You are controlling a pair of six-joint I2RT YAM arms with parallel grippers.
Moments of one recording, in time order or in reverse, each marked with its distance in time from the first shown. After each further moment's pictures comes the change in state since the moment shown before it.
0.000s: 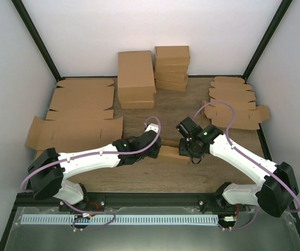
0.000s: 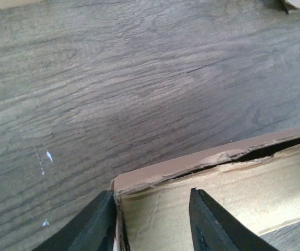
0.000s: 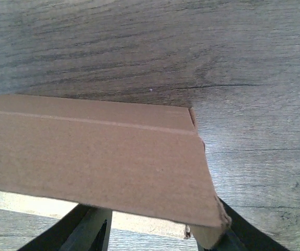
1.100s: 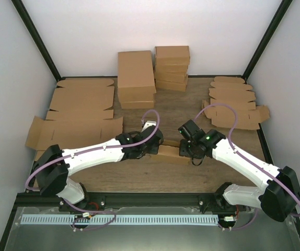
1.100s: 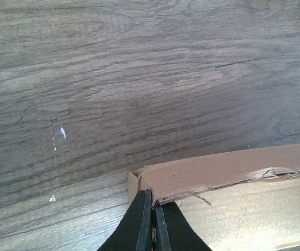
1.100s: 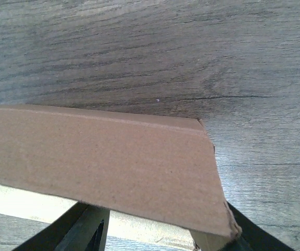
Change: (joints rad) left arm 0.031 0.055 0.089 -0.147 0.018 -0.154; right arm -0.002 -0.053 -0.081 0.094 -0.006 -0.006
